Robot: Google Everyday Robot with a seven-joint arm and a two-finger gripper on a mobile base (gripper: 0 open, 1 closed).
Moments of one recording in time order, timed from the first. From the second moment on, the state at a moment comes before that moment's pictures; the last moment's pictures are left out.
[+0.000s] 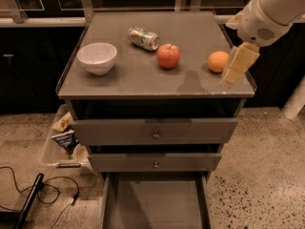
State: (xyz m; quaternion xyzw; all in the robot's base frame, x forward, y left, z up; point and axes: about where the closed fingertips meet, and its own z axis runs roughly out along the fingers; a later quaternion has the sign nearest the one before) arm 0.574 -0.206 0.957 -0.60 0.76 -0.01 0.26
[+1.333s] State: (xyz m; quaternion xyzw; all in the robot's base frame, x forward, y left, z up) arm 0.694 -0.162 0.916 -0.54 0.72 0.19 0.40
